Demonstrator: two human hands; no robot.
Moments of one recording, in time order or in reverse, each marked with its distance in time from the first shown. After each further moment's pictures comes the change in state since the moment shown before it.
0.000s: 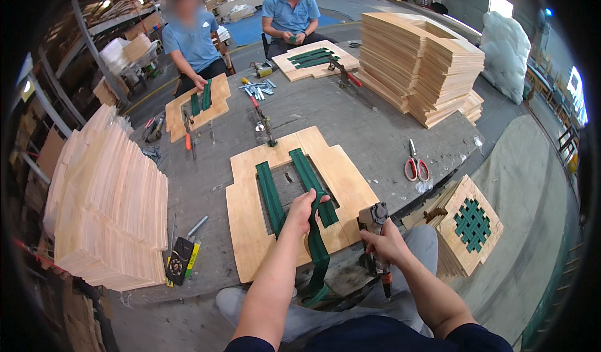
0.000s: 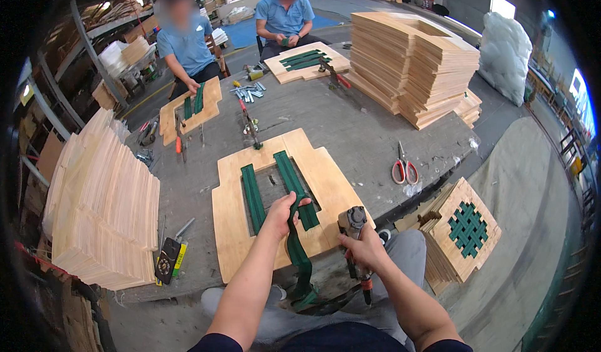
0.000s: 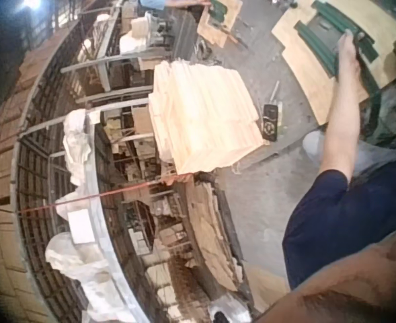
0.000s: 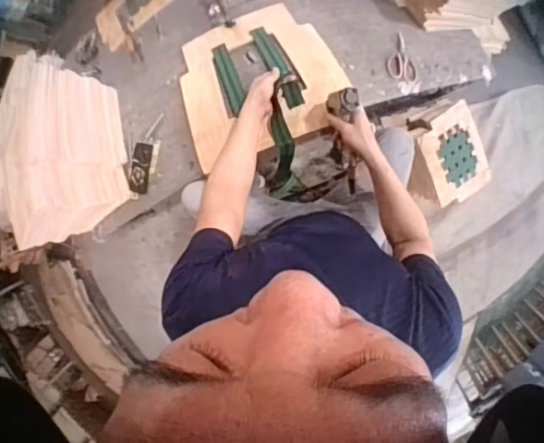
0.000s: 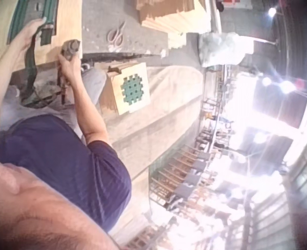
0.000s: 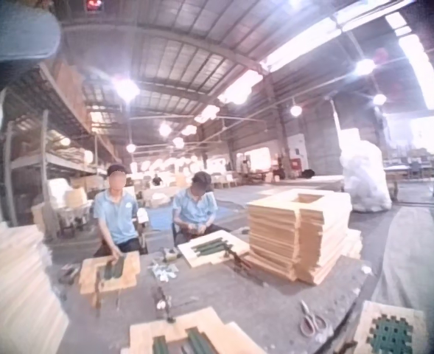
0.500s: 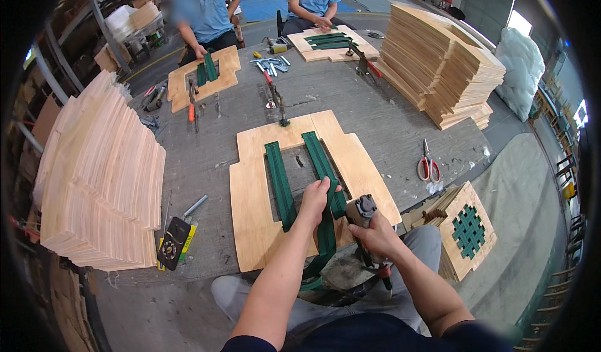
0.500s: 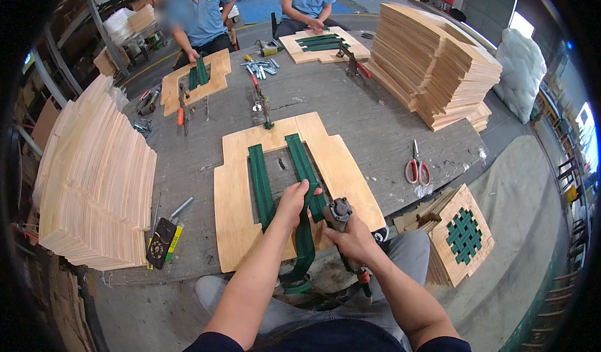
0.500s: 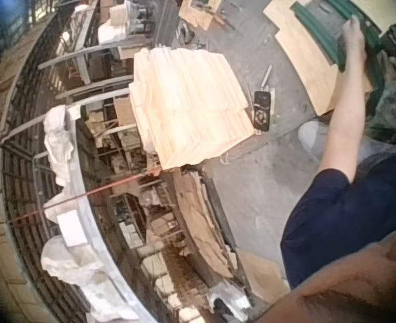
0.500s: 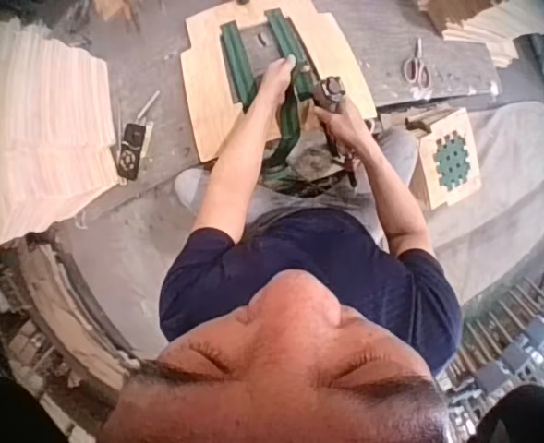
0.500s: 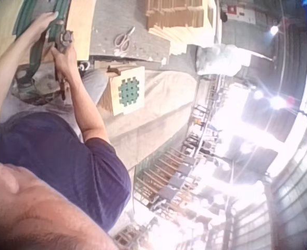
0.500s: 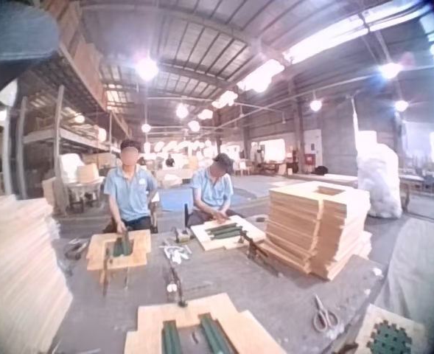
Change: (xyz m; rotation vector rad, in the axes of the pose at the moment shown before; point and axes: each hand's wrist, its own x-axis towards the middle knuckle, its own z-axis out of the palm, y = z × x) left_hand 0.015 -0.028 -0.005 -0.012 0.028 0.047; right_hand 0.025 -0.010 0.044 -0.277 -0.123 0.005
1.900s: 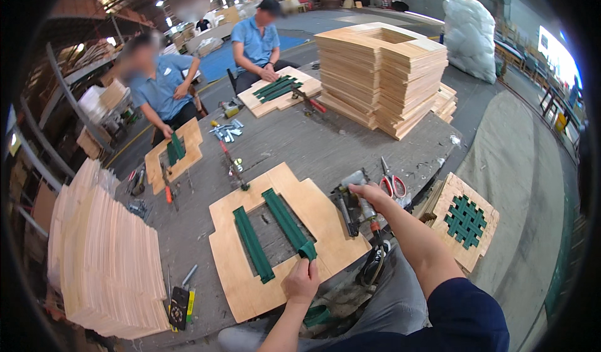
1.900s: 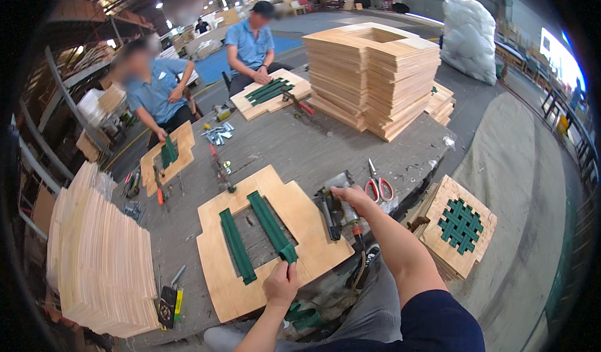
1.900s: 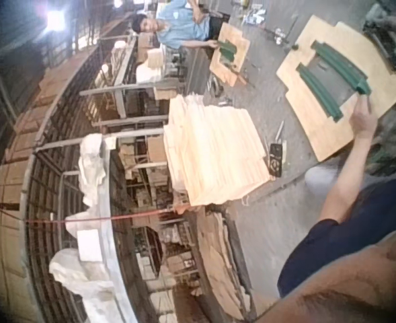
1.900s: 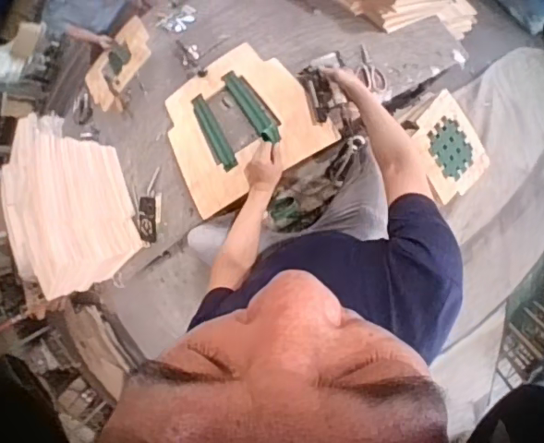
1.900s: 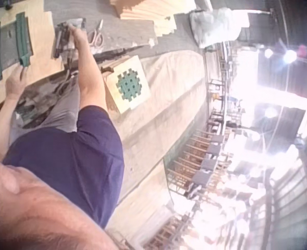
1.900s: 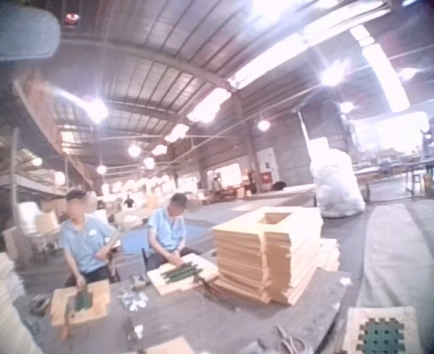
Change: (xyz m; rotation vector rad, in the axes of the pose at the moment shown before) left_hand -0.095 -0.046 0.046 1.343 0.356 0.818; right_hand 0.157 0.057 -0.168 0.510 0.229 0.100
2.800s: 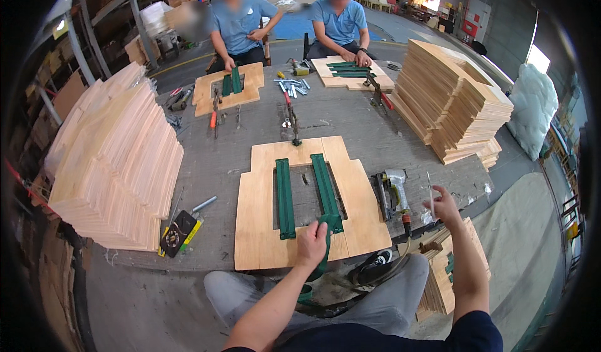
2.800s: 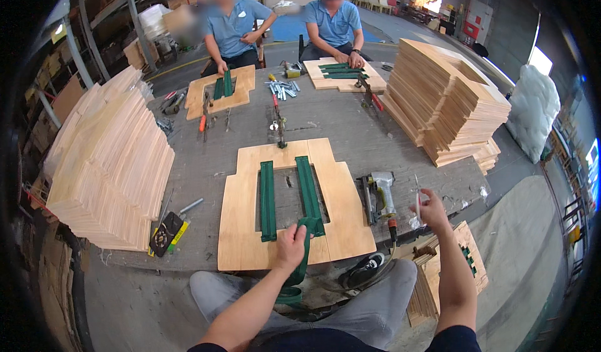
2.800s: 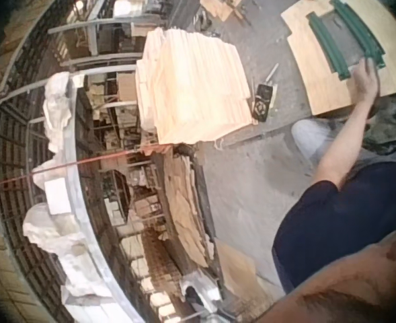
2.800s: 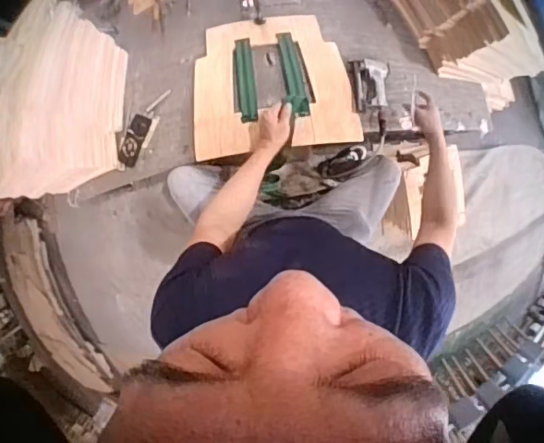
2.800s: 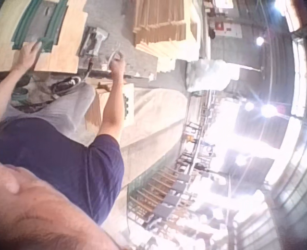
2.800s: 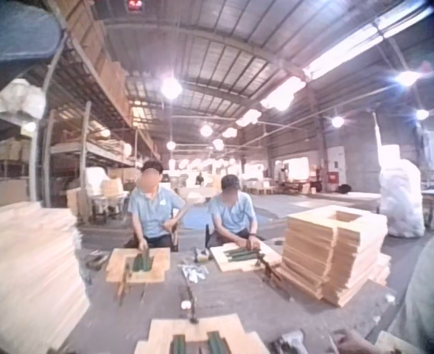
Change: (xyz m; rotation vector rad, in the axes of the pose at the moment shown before) left_hand 0.005 -0.027 0.001 -0.624 0.149 -0.385; right_hand -0.073 -0.030 -0.092 -0.516 0.104 -0.303
